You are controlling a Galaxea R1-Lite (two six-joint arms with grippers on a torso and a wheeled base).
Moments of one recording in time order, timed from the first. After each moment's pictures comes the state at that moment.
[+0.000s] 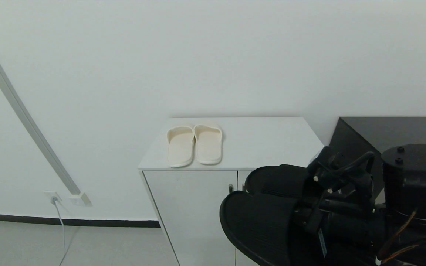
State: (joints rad) left arm 0.00 0.00 0.00 0.00 0.01 0.00; right arm 0.85 1.47 -0.66 -0.46 0.01 -0.04
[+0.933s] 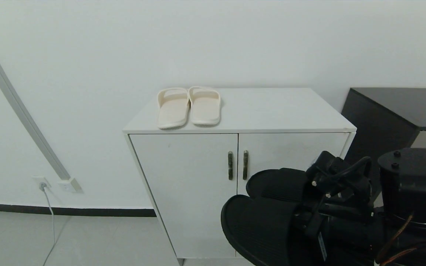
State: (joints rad) left arm 0.00 0.00 0.00 0.00 0.01 -0.01; right arm 0.85 1.48 -0.65 -0.46 0.00 -0.05
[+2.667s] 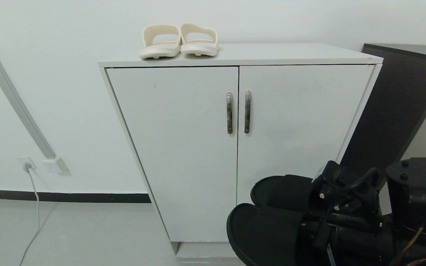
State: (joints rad) left arm 0.00 0.01 0.00 0.00 0.01 0.01; right arm 0.85 1.45 -0.59 -0.46 0.01 -0.07
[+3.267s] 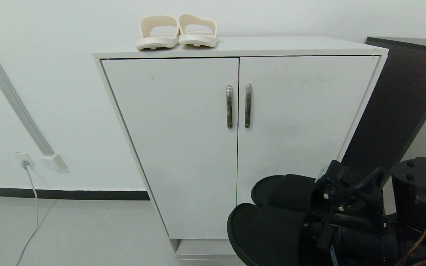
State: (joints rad) left arm 0.00 0.43 -0.20 -0.14 -0.22 -0.01; right arm 0.85 1.44 -0.59 -0.46 0.01 -0.07
